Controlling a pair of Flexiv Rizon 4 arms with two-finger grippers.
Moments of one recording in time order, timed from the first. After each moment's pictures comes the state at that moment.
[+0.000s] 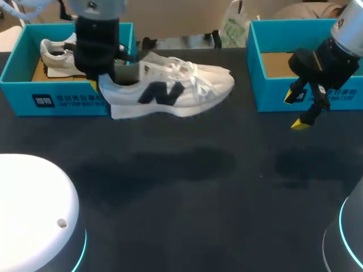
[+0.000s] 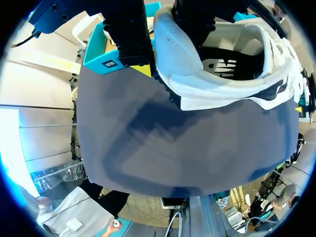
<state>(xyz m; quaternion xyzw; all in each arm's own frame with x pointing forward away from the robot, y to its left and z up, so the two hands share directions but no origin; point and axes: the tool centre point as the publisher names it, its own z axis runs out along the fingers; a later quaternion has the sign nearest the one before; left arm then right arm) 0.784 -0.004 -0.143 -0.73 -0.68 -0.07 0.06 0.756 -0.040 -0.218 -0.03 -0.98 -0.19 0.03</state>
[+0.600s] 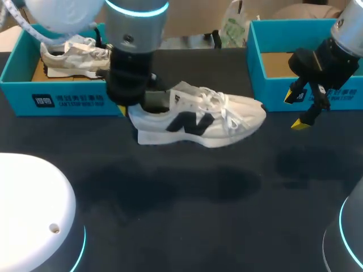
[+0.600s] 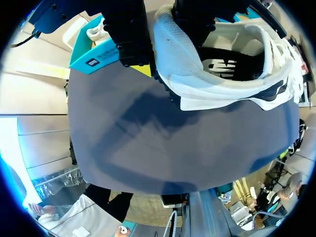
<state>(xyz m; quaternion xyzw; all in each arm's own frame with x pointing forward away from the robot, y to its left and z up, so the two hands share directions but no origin) 0.737 -0.065 -0.174 -0.76 -0.64 -0.06 0.06 0.756 -0.040 -0.218 -0.03 -0.98 -0.19 0.03</state>
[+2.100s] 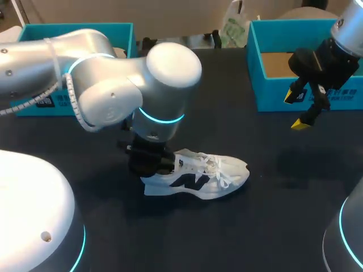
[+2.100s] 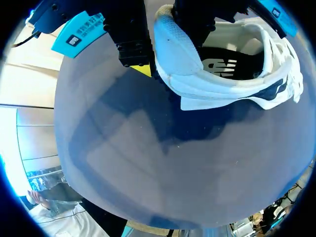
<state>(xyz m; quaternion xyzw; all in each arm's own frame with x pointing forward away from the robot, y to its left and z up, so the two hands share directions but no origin) 0.720 -0.060 -0.368 -0.73 -0.66 -0.11 0.09 0.757 -0.040 -0.218 -0.03 -0.98 -0.19 0.03</state>
